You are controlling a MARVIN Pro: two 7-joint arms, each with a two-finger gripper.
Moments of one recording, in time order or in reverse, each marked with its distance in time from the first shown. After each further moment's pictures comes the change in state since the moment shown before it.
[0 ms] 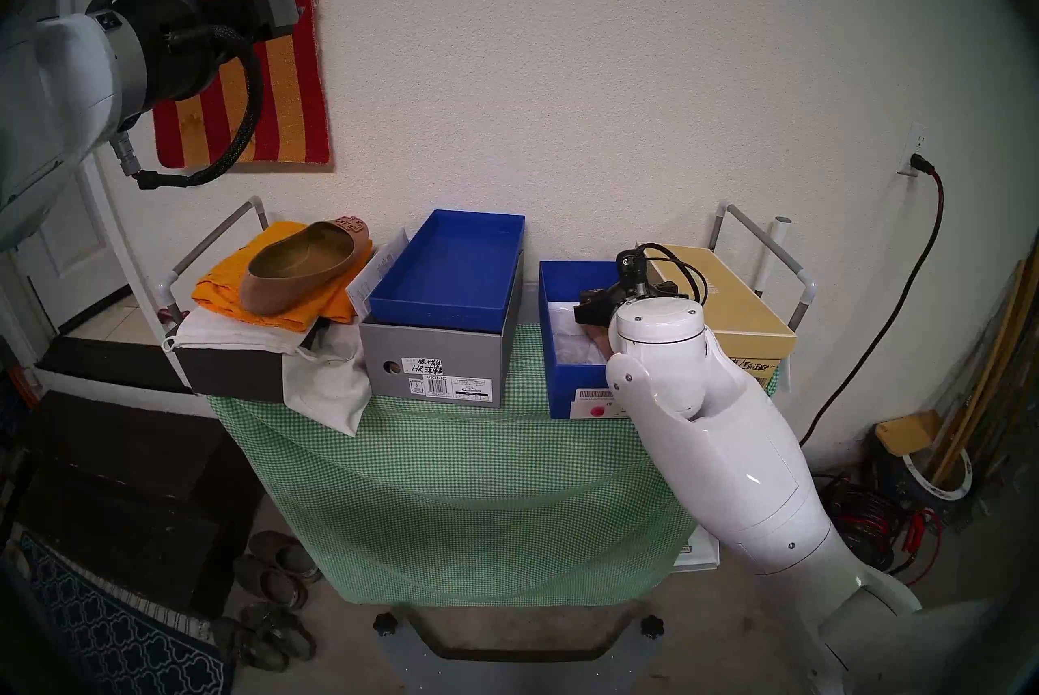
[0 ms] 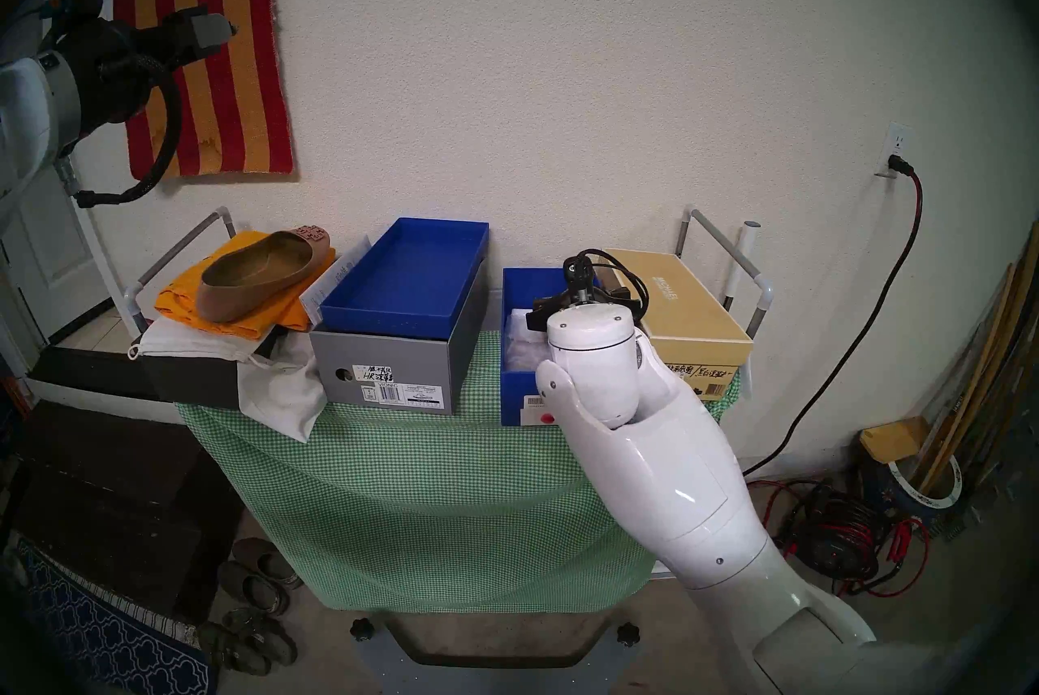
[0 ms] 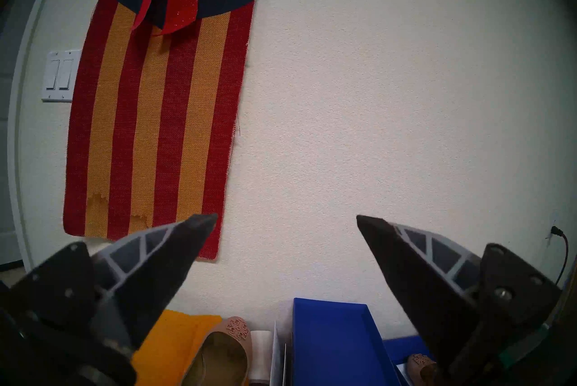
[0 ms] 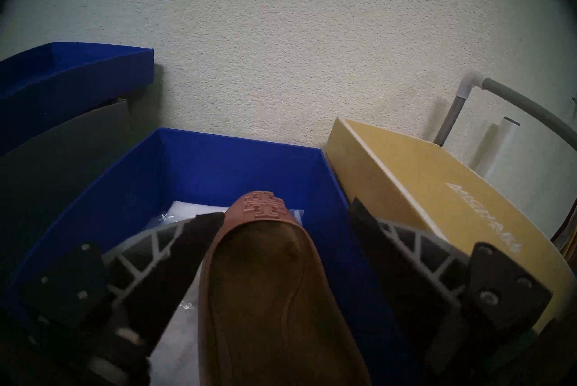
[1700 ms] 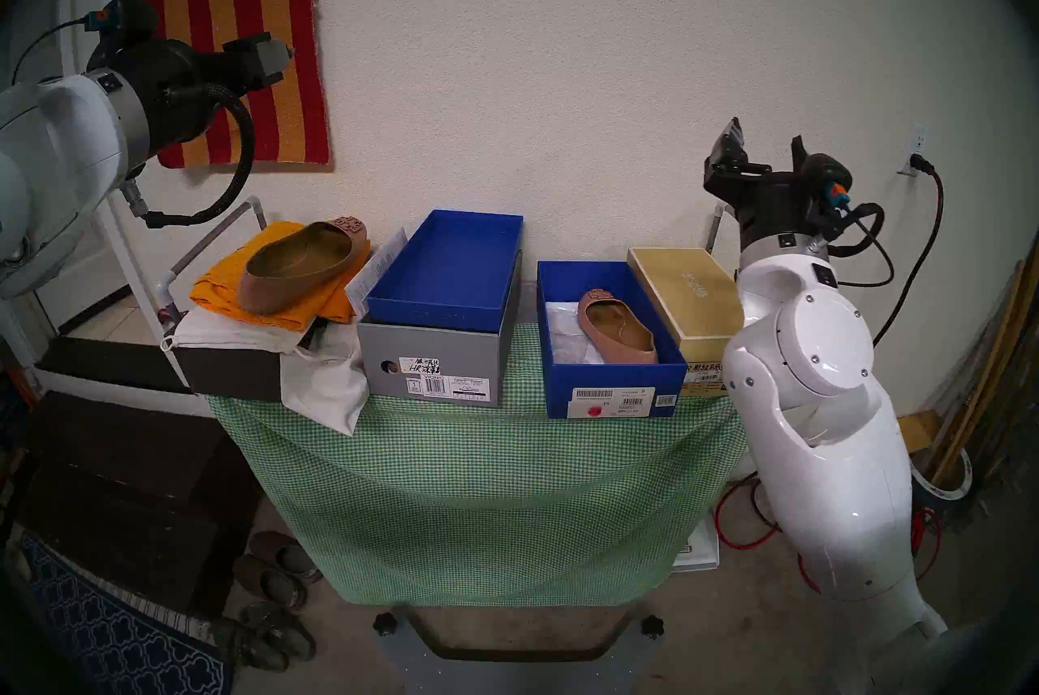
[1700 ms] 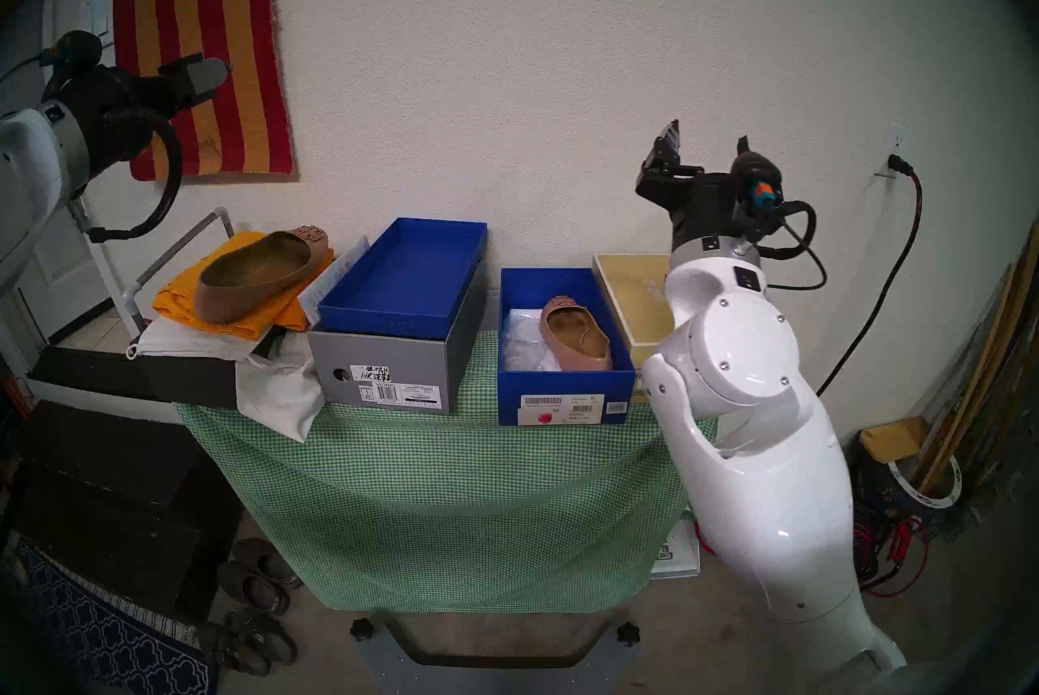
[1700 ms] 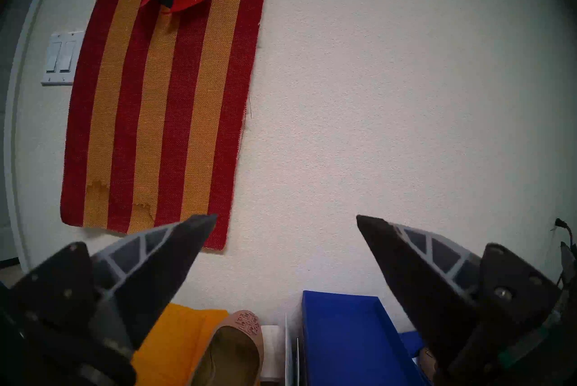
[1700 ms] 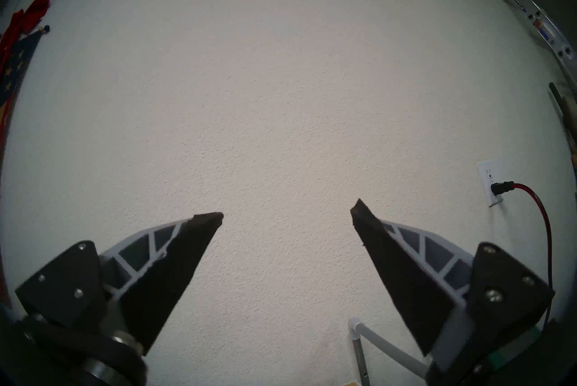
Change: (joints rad) left arm -0.044 -0.047 0.232 0.035 0.107 -0.114 -0.143; right arm -0.179 0.113 0.298 -0.305 -0.146 -0.721 0.131
